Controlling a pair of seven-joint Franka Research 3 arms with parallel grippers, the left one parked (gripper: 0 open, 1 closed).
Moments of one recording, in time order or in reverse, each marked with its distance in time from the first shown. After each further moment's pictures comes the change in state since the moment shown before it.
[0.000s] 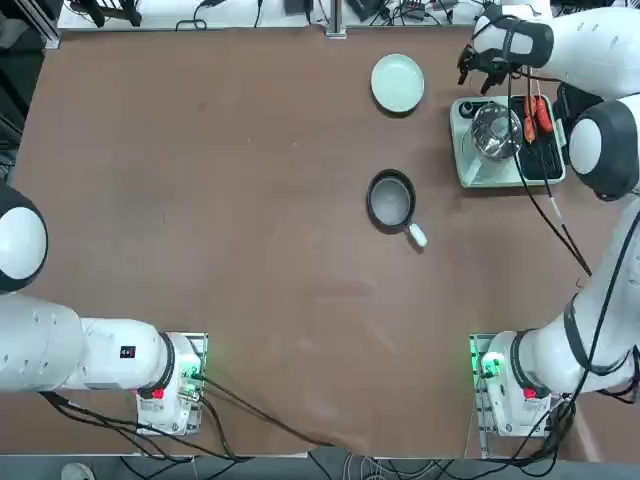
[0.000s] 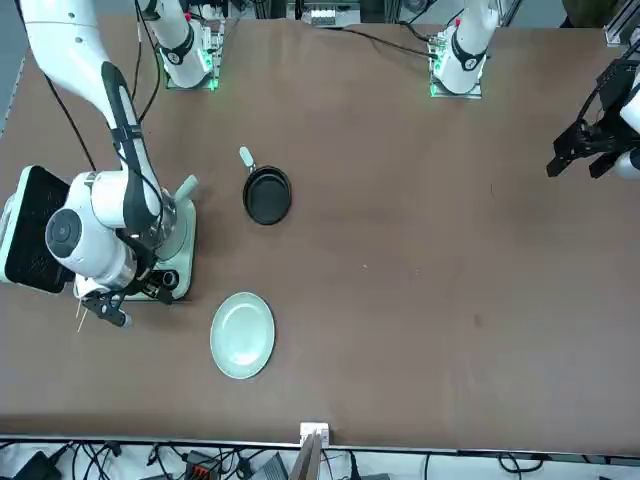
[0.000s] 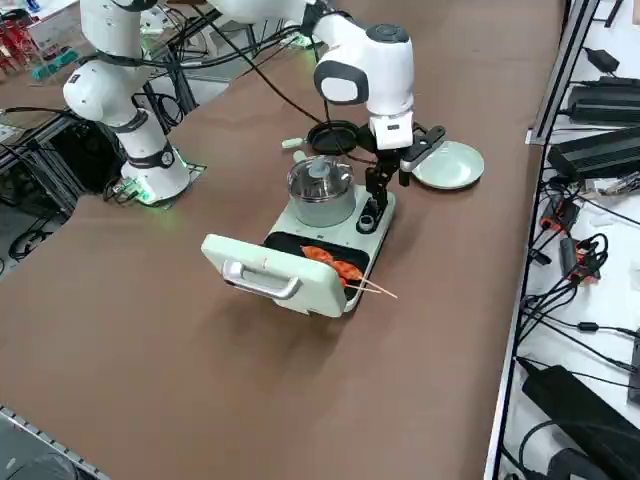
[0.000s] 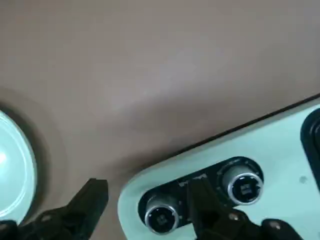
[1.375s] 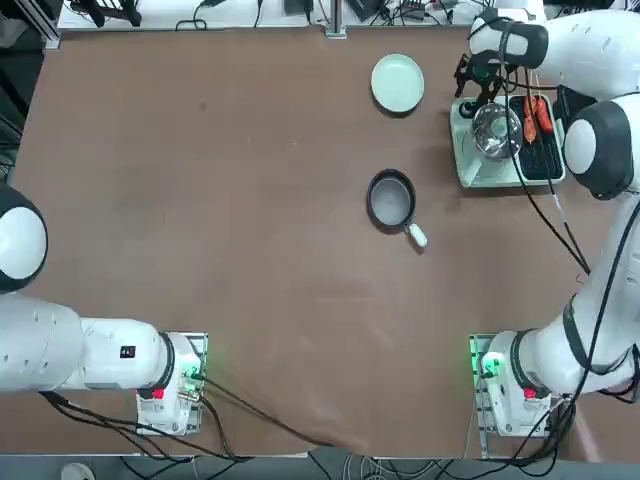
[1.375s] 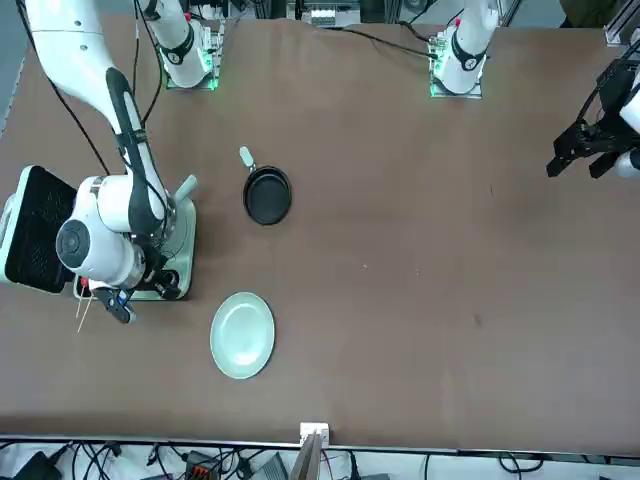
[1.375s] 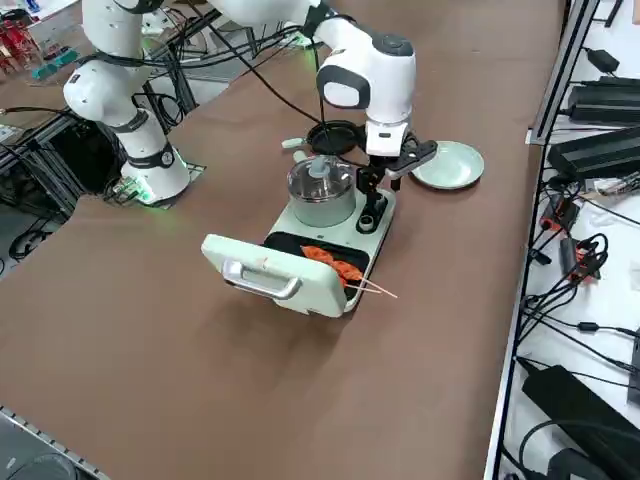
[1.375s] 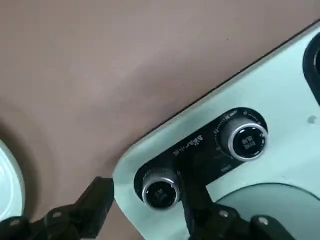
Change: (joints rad) arm 0.005 0.016 0.000 0.001 0.035 -0.092 0.173
